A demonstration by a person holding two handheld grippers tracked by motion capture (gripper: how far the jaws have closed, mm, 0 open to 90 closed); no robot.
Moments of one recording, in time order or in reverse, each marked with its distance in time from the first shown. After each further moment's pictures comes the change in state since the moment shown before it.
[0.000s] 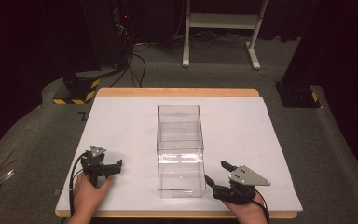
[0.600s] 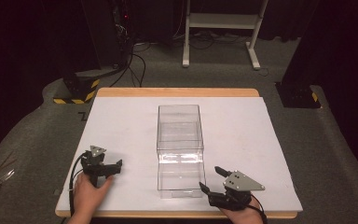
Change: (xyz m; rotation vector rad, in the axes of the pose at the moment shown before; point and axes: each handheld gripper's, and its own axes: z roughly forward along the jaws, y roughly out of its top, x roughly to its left) left arm 0.000 0.000 0.000 0.000 0.000 0.000; right arm 0.015 -0.006 0.002 0.023 0.063 -0.025
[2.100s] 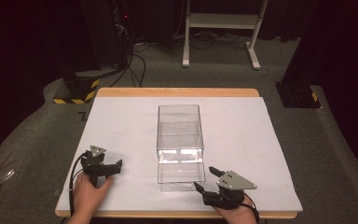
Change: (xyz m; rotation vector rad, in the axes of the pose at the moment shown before) left arm 0.000 0.000 0.000 0.000 -0.001 0.000; right arm 0.004 -0.006 0.017 0.001 0.017 0.005
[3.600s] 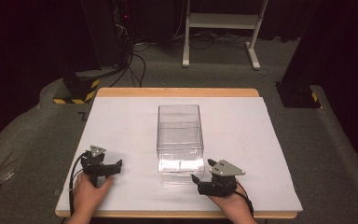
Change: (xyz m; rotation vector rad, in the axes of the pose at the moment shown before) left arm 0.000 0.000 0.000 0.000 0.000 -0.001; right arm -0.018 0.003 0.038 0.081 -0.049 0.022
